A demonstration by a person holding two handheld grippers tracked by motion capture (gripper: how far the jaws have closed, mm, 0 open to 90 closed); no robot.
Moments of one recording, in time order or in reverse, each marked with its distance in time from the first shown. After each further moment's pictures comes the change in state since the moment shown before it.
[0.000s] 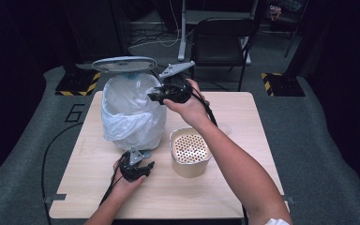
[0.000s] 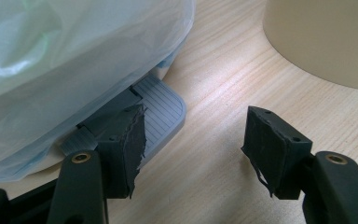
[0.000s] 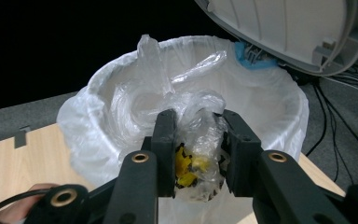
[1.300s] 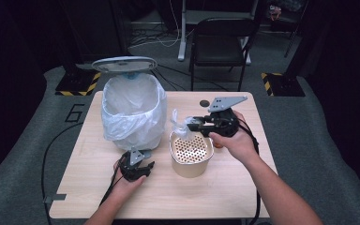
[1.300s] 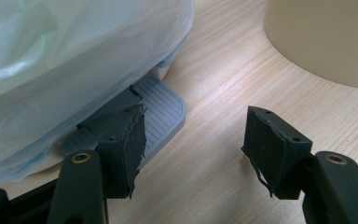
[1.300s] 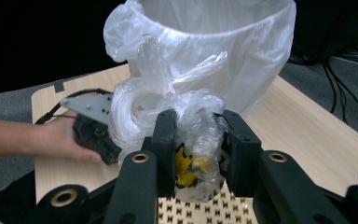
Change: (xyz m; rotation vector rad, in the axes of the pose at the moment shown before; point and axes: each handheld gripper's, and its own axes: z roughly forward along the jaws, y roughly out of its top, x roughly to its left) left arm -0.001 0.000 0.001 -0.003 0.010 0.000; right arm 0.010 -0.098 -0.102 0.007 0.036 0.040
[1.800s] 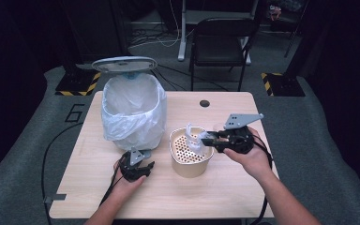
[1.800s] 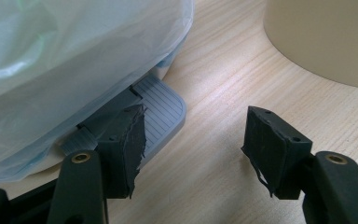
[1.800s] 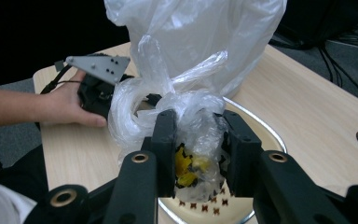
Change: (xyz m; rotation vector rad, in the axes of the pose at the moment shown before) left arm -0.001 0.000 0.000 0.001 0.004 -0.004; right arm 0.008 -0.048 -0.029 0.023 -0.022 0.037
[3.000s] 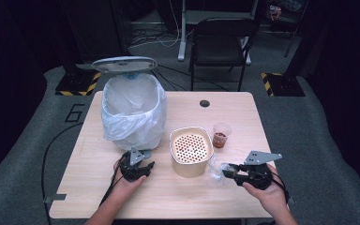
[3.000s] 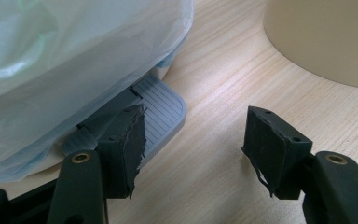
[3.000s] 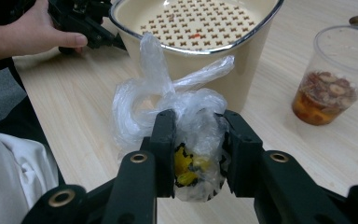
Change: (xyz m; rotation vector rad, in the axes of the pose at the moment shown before) left arm 0.000 0.000 0.000 0.002 0.000 0.006; right arm 0.016 -0.119 -0.027 0.075 -0.089 0.144
